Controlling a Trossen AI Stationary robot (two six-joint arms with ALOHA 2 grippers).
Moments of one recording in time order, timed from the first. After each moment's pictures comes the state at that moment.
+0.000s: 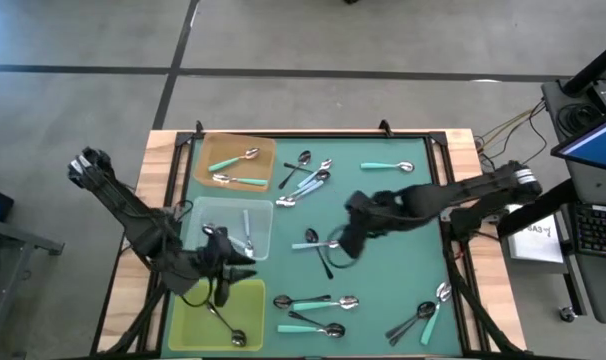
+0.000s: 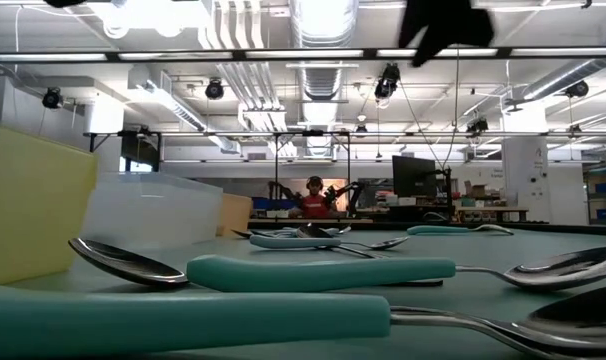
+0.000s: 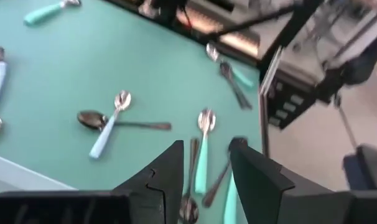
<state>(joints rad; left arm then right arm) -0.75 1.17 0.93 -0.37 -0.67 -0.85 0.25 1.49 1.41 -0.99 0.23 0.90</state>
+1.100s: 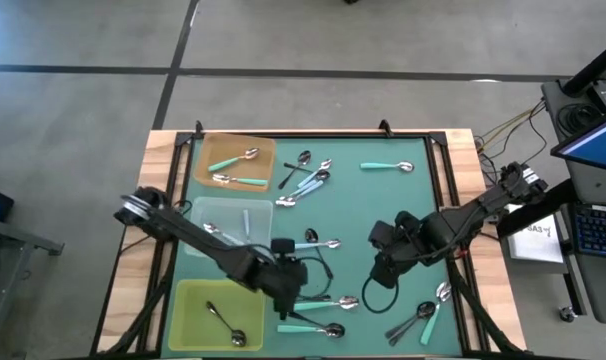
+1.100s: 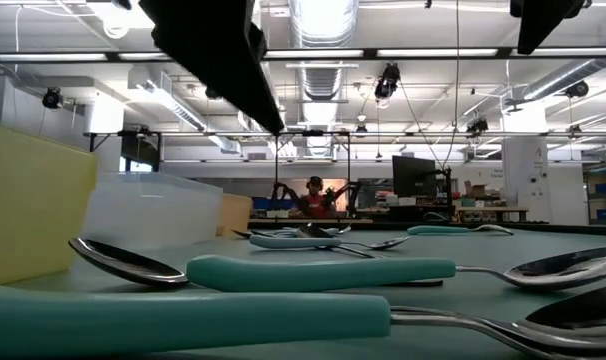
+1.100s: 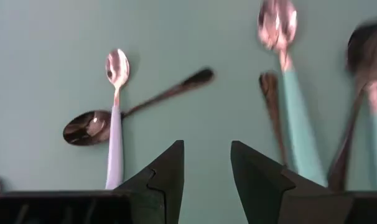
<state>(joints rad) -0.48 1.87 1.37 -0.56 -0.40 -0.34 0.50 1.46 1.39 -1.24 0.23 0.98</state>
